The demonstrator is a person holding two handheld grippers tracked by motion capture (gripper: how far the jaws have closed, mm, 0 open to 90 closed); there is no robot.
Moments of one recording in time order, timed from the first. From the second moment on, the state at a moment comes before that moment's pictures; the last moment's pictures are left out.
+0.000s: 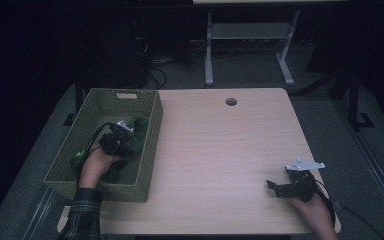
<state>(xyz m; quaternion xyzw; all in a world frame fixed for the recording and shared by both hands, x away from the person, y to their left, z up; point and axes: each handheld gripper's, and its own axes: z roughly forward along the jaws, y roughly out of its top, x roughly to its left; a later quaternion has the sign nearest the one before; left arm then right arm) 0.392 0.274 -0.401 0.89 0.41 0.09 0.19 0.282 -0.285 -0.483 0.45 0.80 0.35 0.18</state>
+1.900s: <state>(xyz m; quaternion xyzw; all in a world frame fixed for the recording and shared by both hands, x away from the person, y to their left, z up) 0.366 0.318 -0.254 0.82 0.39 0.15 0.39 0.282 -0.285 -0.483 0.45 0.80 0.35 0.18</state>
